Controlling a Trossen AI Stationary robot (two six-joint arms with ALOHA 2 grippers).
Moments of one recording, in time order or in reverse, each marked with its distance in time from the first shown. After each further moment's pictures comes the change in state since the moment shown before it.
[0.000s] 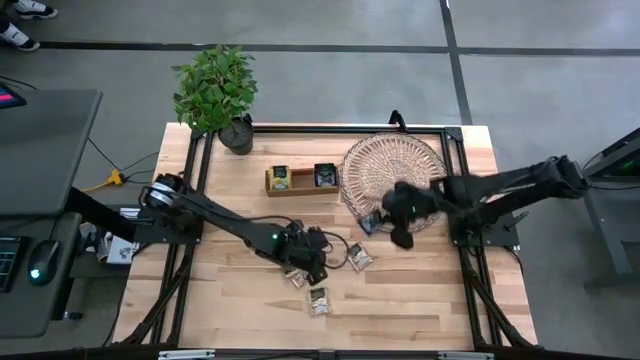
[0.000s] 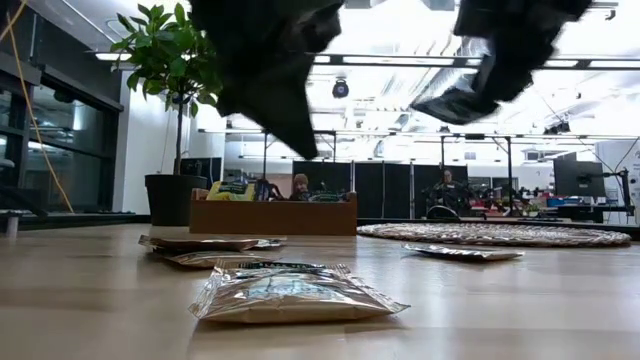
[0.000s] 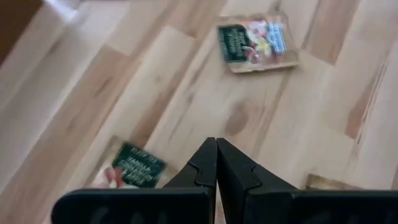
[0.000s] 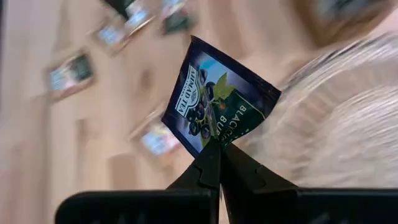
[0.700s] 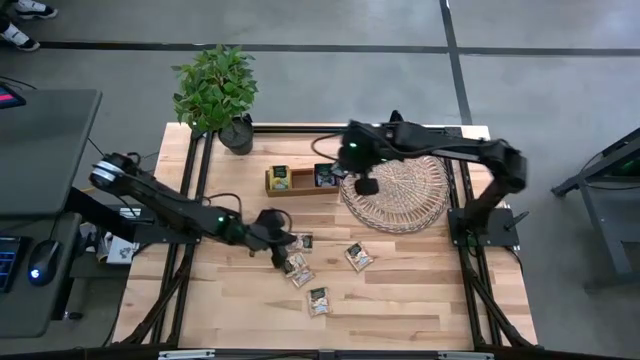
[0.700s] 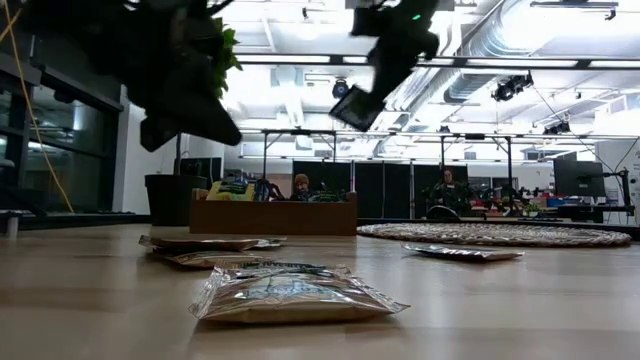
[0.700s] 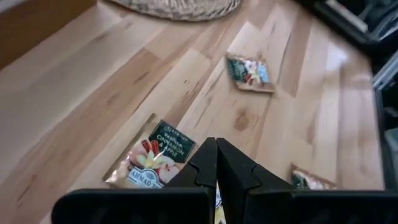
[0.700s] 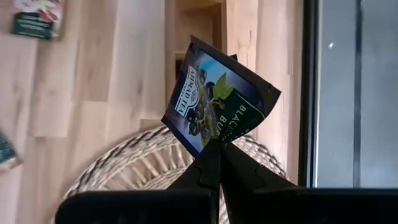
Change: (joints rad) left arm 0.000 -0.495 -0.716 0.628 -0.010 -0.070; right arm -0.359 0.541 0.720 -0.324 0.077 -0.746
